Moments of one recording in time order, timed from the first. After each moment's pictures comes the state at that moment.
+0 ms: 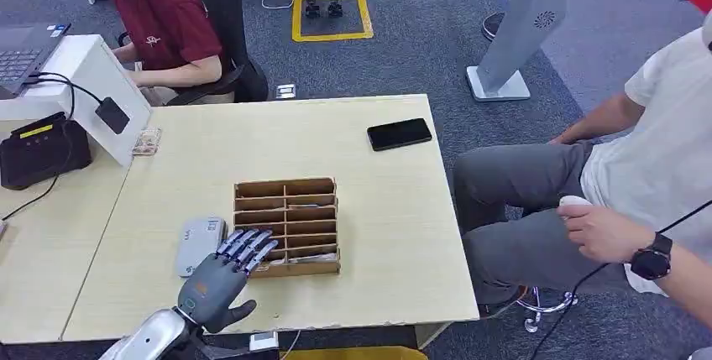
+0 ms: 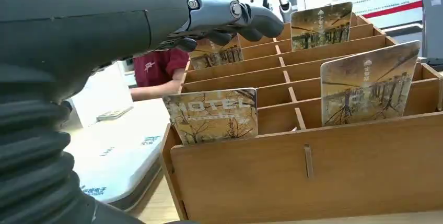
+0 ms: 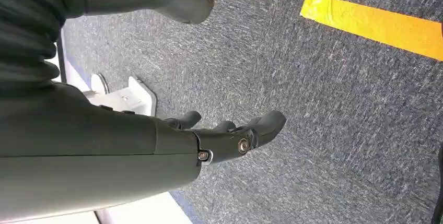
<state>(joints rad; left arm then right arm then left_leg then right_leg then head) -0.08 0.39 -0.58 -1.44 -1.12 0.23 -0.22 -0.02 0.07 -1.00 -0.21 1.51 -0.13 -0.14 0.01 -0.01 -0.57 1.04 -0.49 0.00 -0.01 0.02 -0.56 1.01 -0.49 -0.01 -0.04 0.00</state>
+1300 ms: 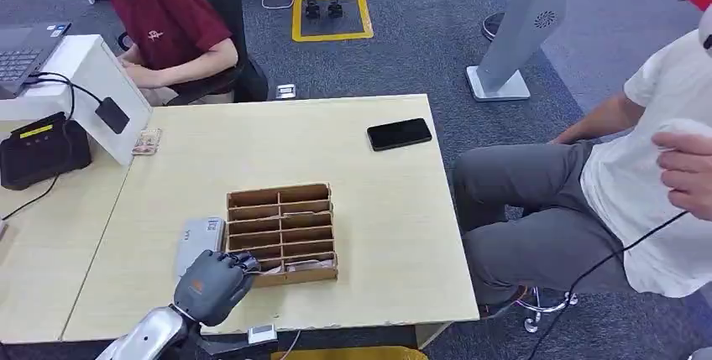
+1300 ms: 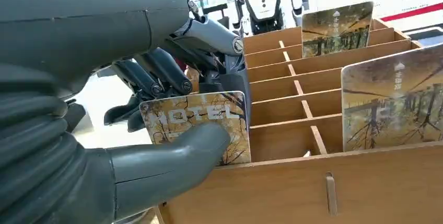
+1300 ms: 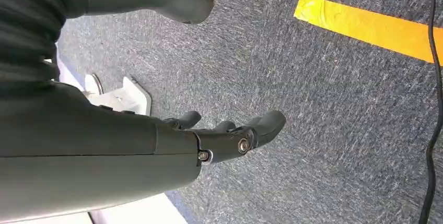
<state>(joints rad) -0.08 0.38 -0.56 -1.43 -1.14 0.24 -0.19 -0.02 0.08 -1.00 -0.21 1.51 -0.13 -0.16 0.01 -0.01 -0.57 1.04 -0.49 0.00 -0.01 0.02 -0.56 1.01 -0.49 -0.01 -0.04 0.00</state>
